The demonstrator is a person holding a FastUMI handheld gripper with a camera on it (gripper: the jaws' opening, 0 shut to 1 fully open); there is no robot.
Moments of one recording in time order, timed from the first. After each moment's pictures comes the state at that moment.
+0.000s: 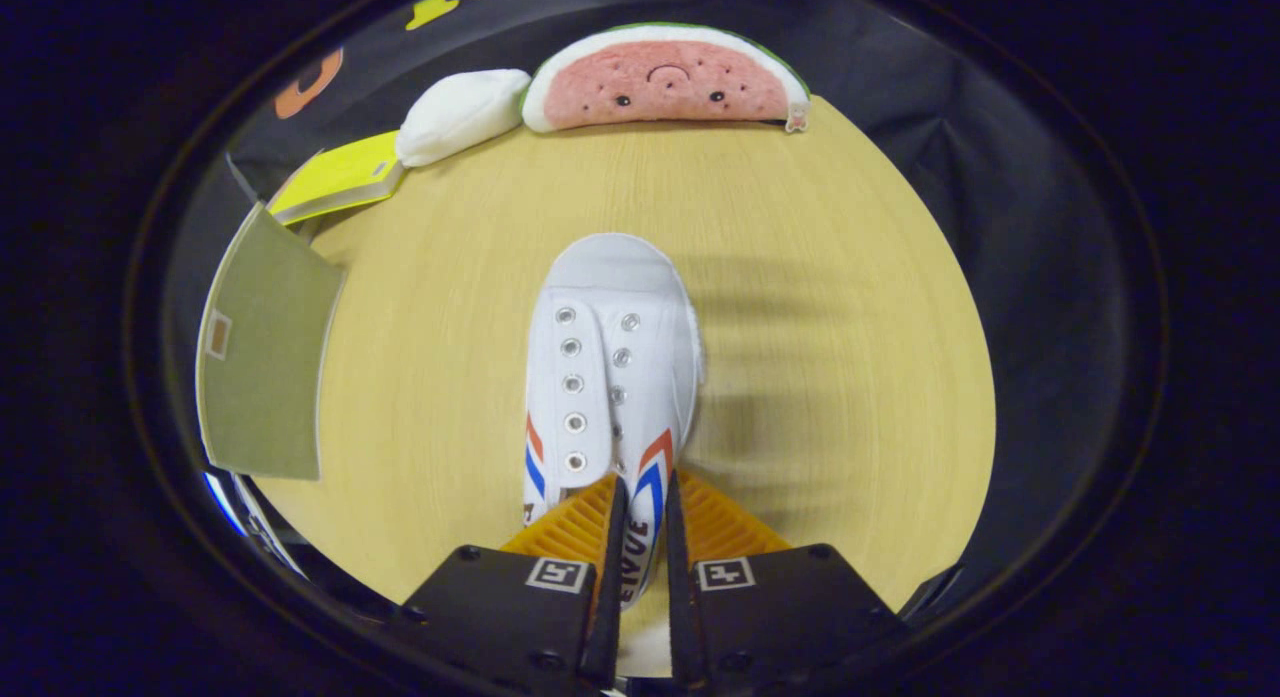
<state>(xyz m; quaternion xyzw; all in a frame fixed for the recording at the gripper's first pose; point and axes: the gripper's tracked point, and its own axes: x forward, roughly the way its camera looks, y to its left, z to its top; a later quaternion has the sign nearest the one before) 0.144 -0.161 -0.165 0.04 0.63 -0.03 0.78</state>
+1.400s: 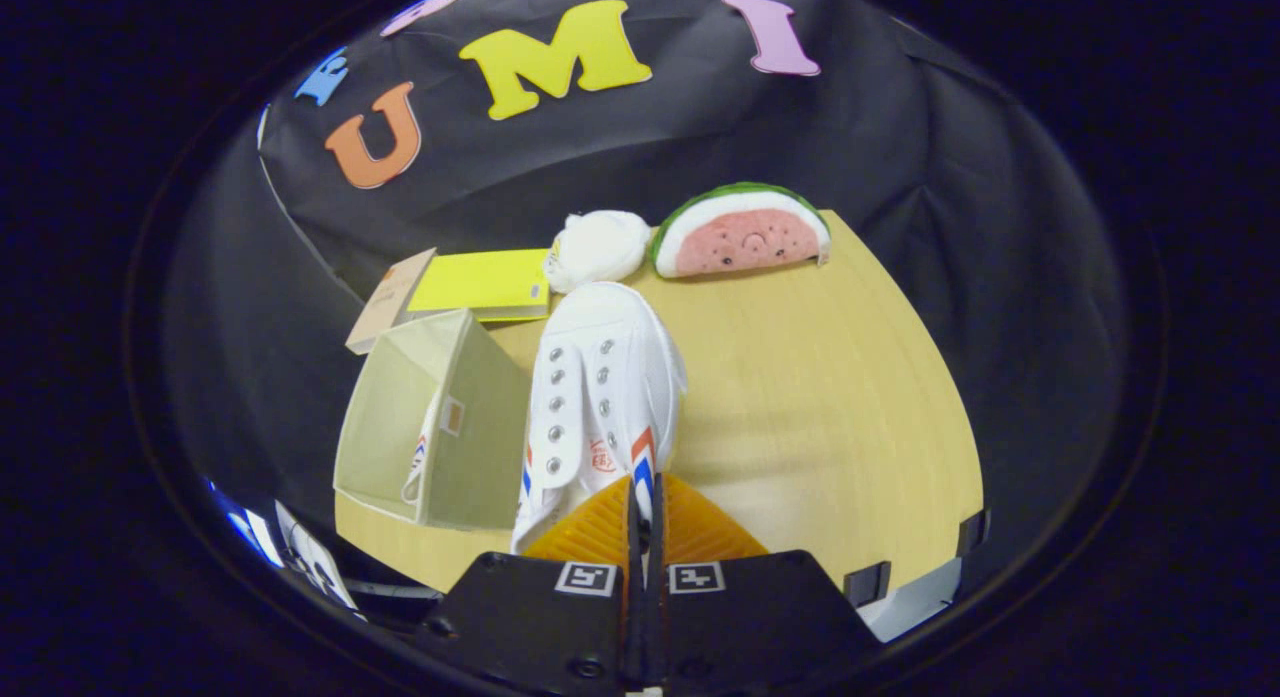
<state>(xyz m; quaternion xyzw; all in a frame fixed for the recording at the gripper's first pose) 0.117 0.001 0.028 0.10 0.49 0.01 0.87</state>
